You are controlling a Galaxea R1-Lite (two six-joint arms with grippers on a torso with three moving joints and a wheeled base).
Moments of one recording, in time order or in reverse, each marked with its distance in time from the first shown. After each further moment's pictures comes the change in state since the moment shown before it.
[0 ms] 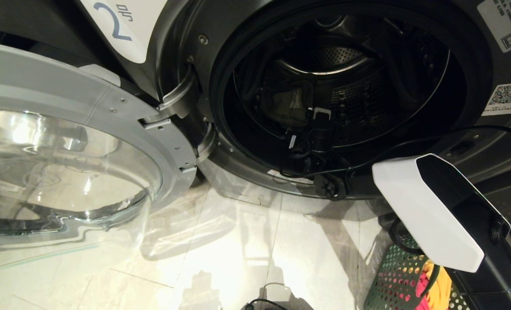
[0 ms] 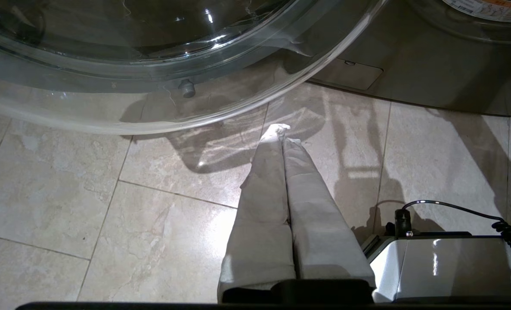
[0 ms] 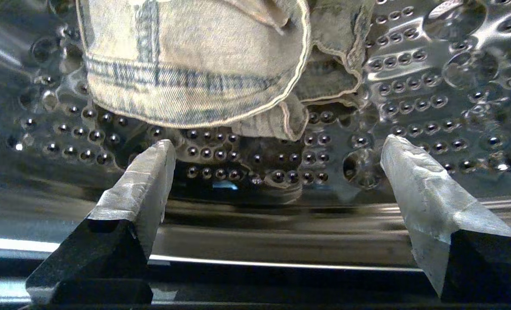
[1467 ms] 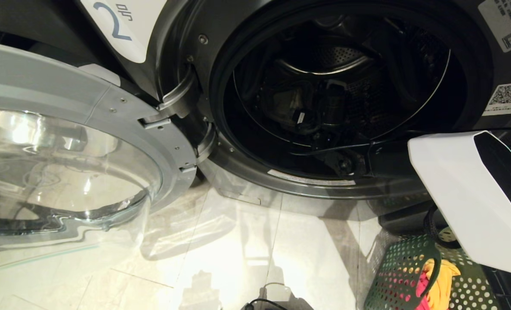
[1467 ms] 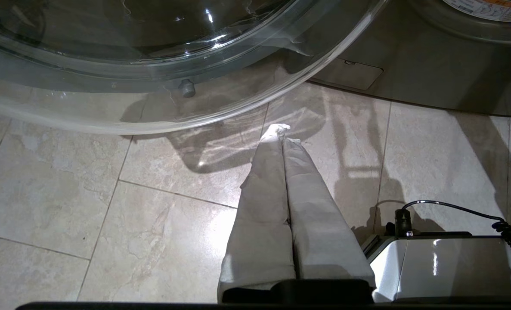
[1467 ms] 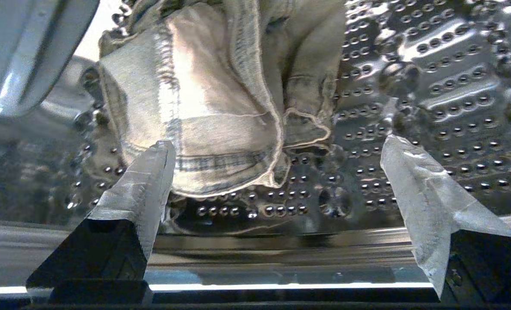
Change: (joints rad) left arm 0.000 0.000 0.000 0.000 0.000 0.000; right arm 0.012 -0.160 0.004 0.165 -0.056 0.037
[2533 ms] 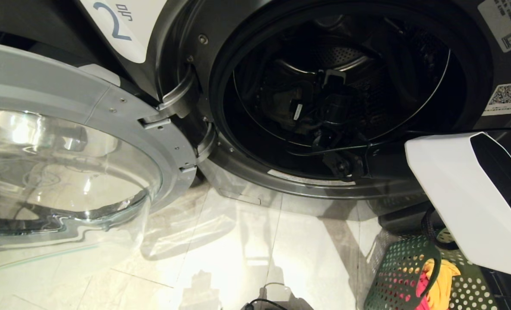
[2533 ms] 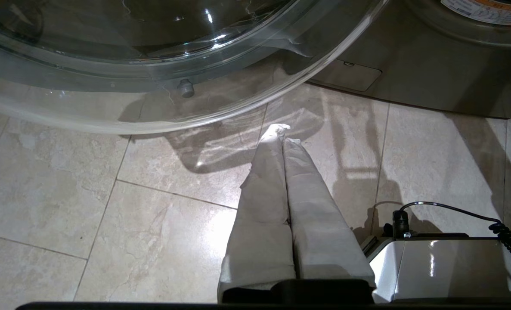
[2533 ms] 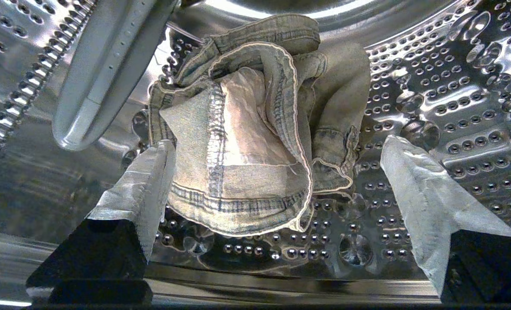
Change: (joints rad) left arm 0.000 0.000 0.000 -0.002 0.000 -0.009; right arm 0.011 0.007 0.001 -0.178 0.053 -0.114
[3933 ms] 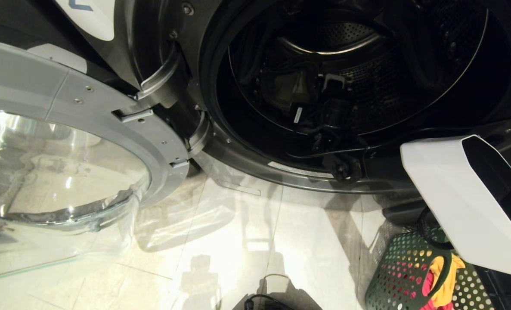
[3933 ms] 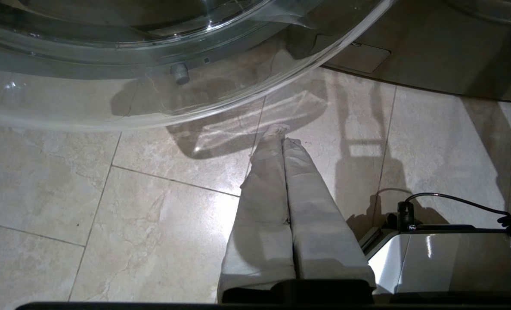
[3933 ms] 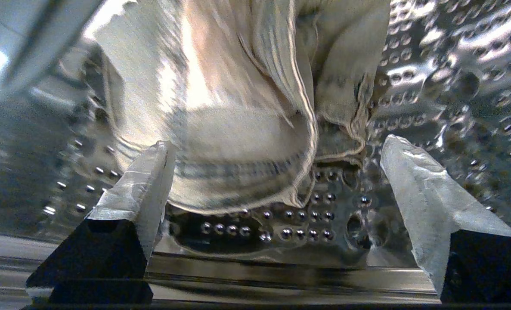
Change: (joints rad) left arm 0.000 0.000 0.000 0.000 0.000 0.000; right arm -0.015 0.026 0.000 -0.019 0.022 0.004
